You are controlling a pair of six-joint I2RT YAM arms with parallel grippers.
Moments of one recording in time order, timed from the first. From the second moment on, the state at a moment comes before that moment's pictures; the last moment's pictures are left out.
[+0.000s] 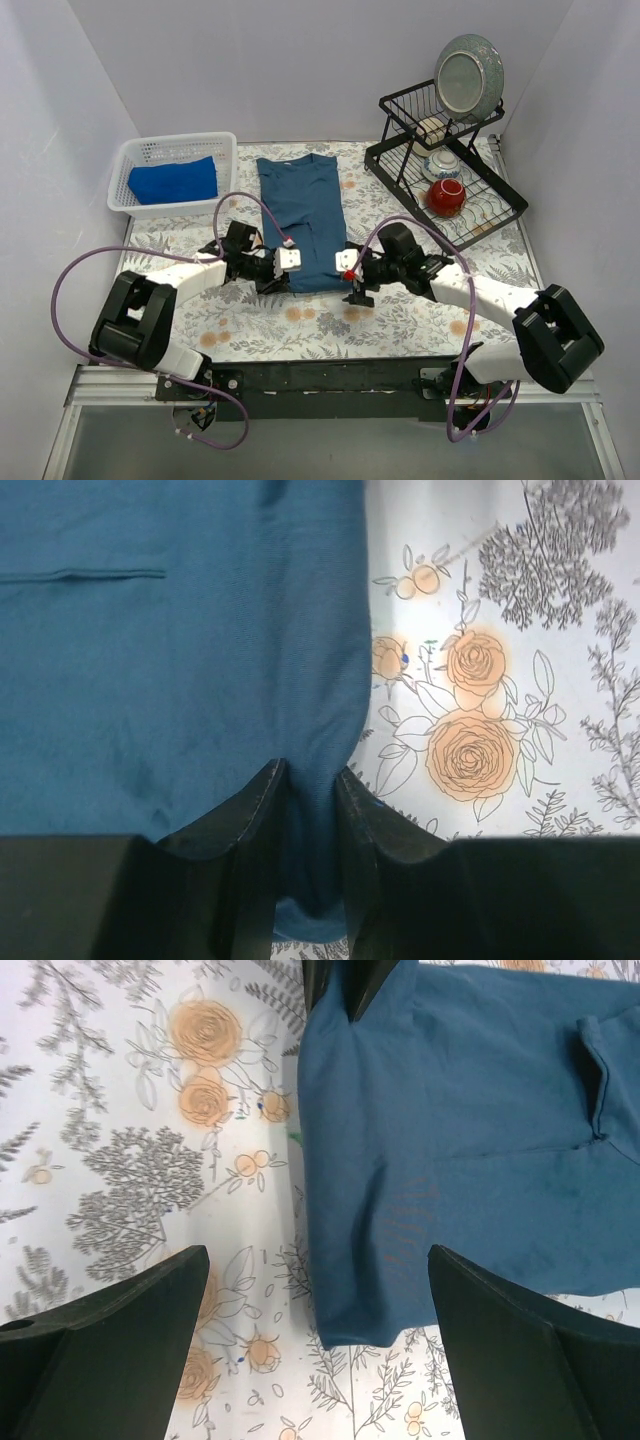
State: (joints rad) left arm -0.40 1.44 0.64 -0.21 0.72 0.90; right arm 0.69 1.31 0.68 -0.07 -0.67 -0.79
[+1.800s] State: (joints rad) left arm -0.46 1.38 0.48 0.11 0.53 0.84; right arm 0.70 1.77 0.91 0.02 -0.56 -0.82
